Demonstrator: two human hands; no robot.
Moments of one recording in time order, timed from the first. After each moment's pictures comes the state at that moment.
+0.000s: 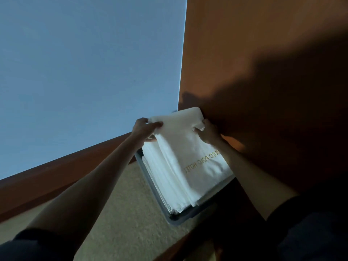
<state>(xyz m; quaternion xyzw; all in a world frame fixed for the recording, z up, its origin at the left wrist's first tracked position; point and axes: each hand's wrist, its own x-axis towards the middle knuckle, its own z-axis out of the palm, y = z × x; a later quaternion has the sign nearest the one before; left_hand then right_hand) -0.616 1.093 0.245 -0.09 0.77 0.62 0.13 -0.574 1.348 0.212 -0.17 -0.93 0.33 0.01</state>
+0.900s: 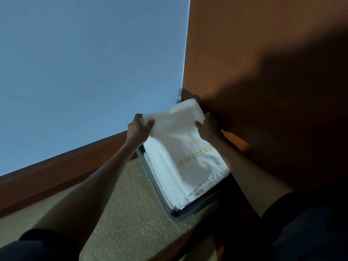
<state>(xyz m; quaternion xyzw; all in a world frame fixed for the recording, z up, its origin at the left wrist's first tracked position) -0.617 1.067 0.218 -0.03 0.88 0.48 0.02 -0.584 1.332 0.211 -0.20 -0.94 0.29 0.05</state>
